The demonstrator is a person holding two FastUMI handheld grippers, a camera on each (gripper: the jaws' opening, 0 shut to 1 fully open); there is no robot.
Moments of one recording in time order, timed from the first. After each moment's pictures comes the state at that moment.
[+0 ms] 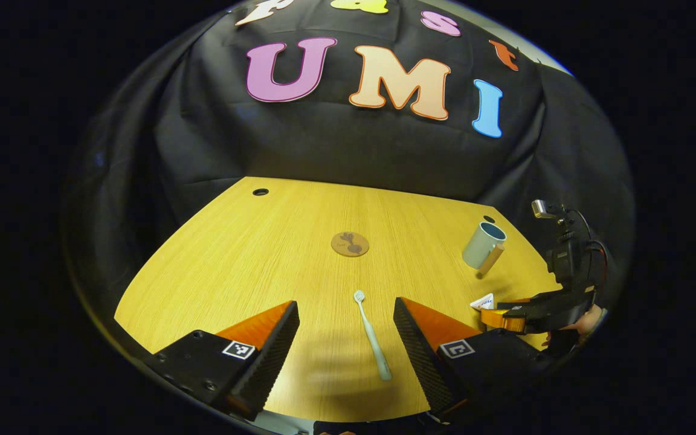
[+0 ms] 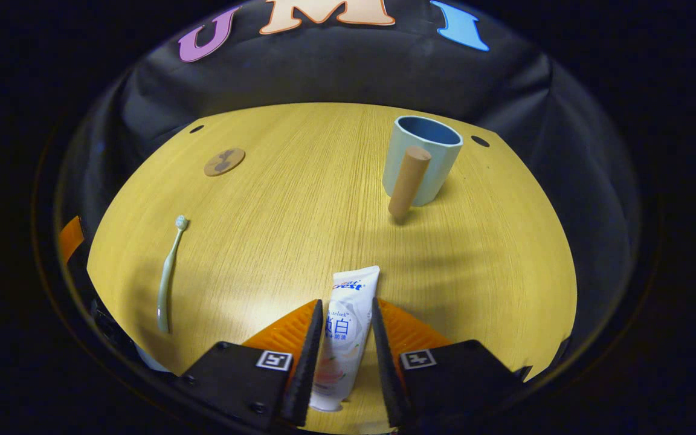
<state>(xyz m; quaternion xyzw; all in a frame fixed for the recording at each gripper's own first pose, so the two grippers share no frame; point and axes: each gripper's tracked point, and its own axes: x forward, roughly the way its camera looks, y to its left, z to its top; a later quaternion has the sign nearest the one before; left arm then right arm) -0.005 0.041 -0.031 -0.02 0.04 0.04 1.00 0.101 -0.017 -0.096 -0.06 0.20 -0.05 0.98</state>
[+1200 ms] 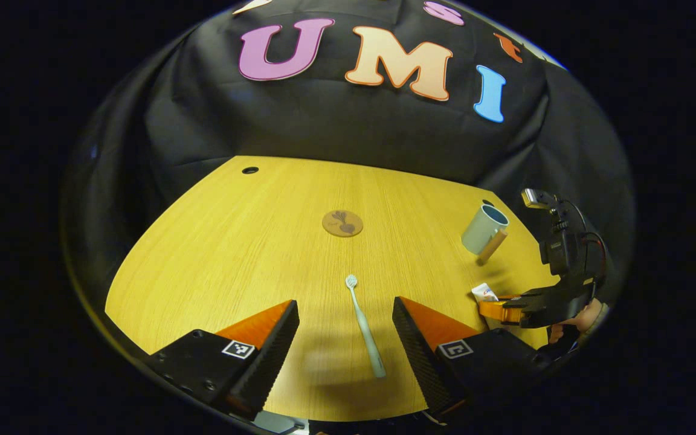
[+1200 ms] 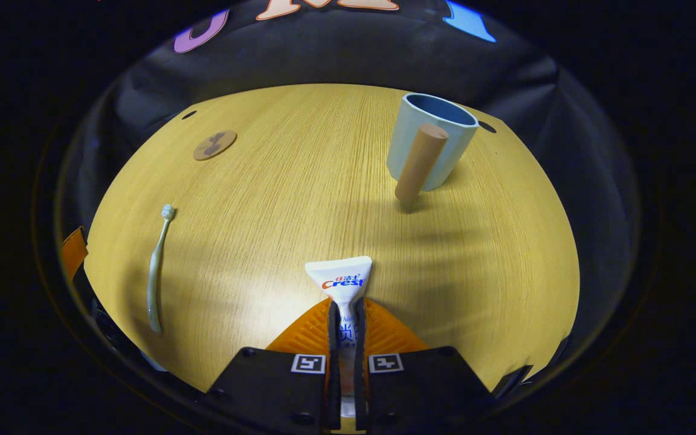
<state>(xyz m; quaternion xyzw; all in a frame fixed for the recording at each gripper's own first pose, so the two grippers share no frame) 0.009 0.033 -0.059 -0.02 0.10 0.03 0.99 0.109 -0.019 -0.106 -0.06 0.23 -0.05 0.97</state>
